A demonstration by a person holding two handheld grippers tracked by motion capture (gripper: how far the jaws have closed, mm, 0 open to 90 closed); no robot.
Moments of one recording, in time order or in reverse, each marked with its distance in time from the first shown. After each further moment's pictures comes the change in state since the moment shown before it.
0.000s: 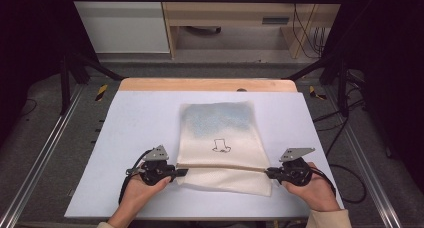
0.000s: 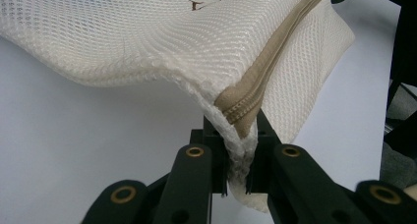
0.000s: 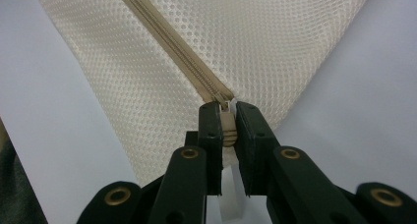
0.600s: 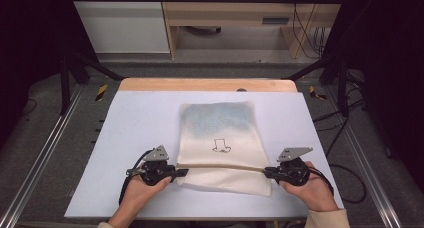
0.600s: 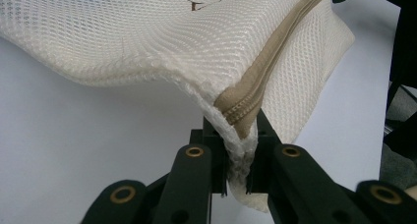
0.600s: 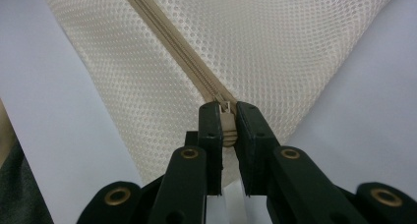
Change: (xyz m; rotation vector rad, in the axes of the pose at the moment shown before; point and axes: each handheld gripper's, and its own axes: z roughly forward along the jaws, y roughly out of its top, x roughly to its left) left arm -0.001 0.000 0.001 -0.003 0.002 -0.001; right arm 0.006 0.006 0.001 -0.014 0.006 -0.019
